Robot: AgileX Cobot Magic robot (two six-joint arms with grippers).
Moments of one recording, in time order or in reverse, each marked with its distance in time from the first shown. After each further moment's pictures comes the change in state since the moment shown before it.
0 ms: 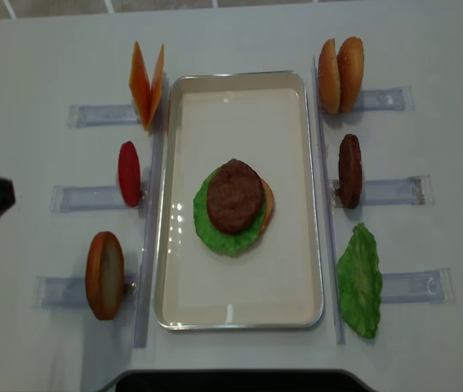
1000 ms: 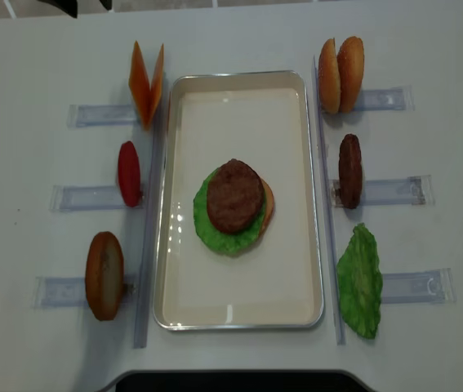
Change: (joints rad) left arm -0.092 1.210 -1.242 -0.091 0.302 0.004; right arm 0.000 0.000 0.000 0.000 0.000 0.000
